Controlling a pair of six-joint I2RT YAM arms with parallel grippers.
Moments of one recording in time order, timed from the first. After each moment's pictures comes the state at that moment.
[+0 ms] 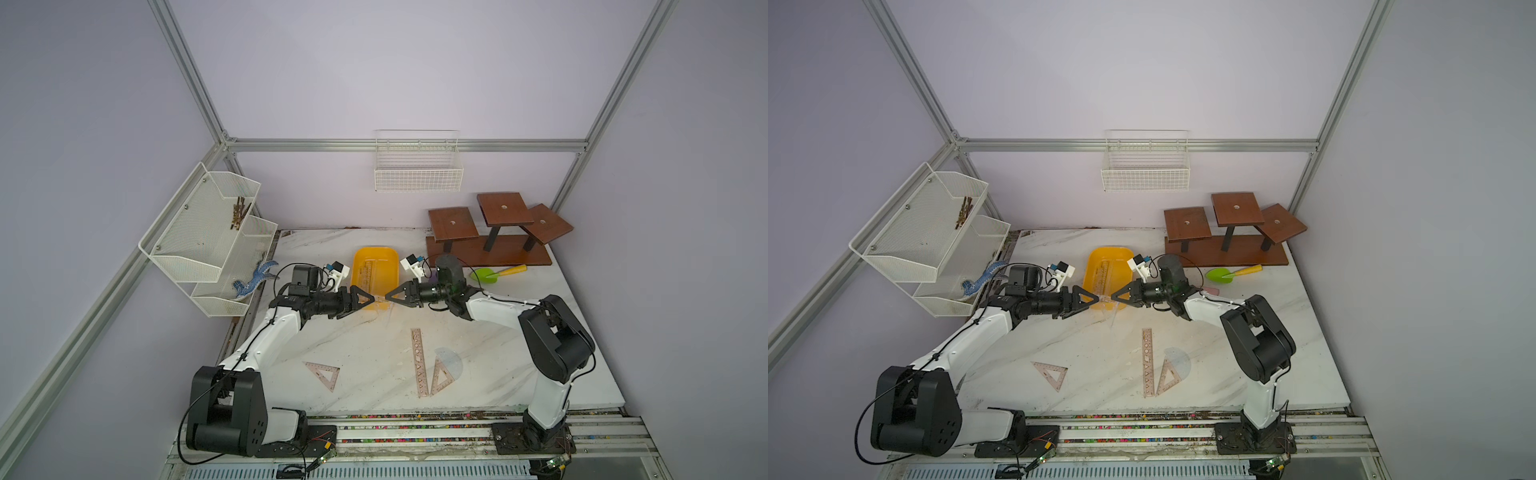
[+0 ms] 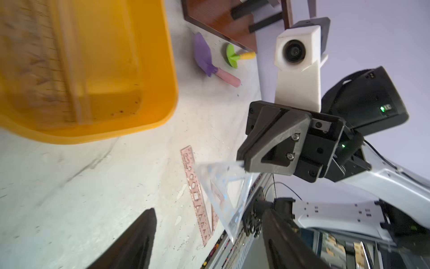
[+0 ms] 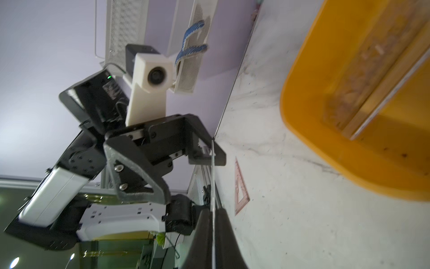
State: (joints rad) left arm -0.09 1.36 0.94 -0.43 0.81 -0.44; right arm 0.54 1.90 1.17 0.38 -0.93 0.90
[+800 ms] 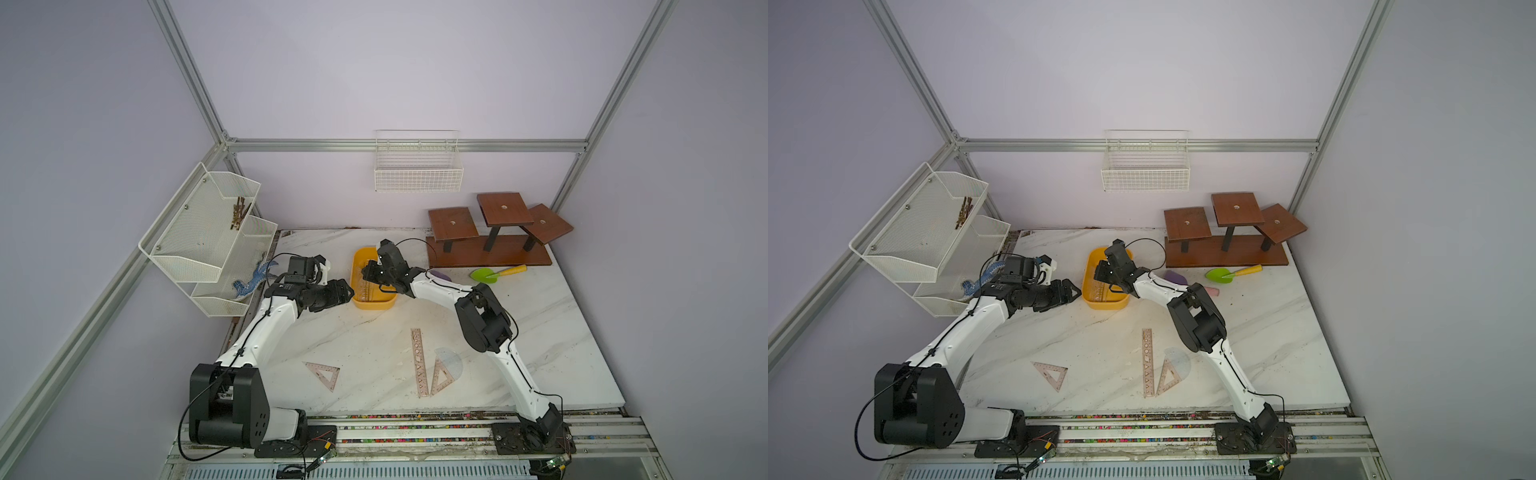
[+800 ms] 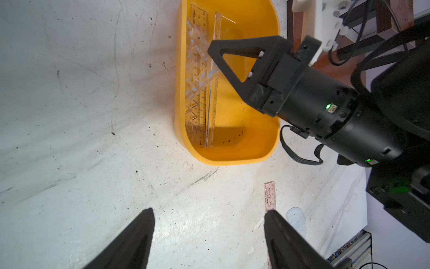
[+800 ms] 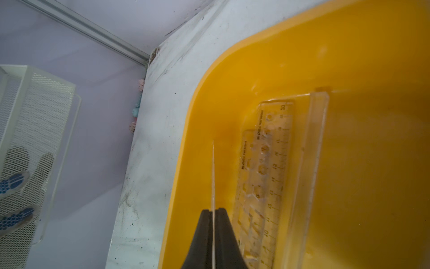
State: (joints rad) left arm -0.08 1.38 1.04 -0.59 0.39 -0.36; right arm 0.69 2.47 1.97 -0.04 -0.15 0.83
